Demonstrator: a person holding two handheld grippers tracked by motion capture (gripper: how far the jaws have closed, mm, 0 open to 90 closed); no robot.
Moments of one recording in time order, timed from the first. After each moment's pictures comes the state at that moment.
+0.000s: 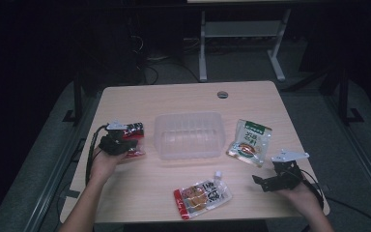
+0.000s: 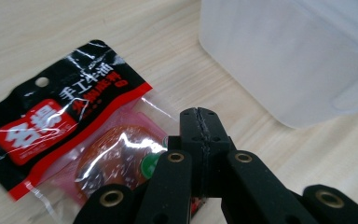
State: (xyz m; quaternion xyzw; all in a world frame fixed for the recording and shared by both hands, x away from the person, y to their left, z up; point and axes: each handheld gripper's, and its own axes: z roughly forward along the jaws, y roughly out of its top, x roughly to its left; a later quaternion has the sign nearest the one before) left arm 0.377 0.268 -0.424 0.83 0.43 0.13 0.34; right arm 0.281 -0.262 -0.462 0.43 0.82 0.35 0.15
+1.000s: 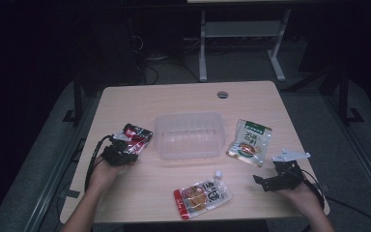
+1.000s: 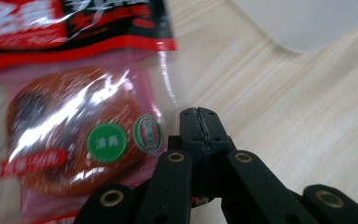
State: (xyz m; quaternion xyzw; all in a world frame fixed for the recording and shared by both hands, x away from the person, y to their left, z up) left arm 0.355 0.275 -0.446 0.85 0.43 0.08 0.28; right arm 0.281 -0.264 -0.462 0.43 0.81 0.36 0.15
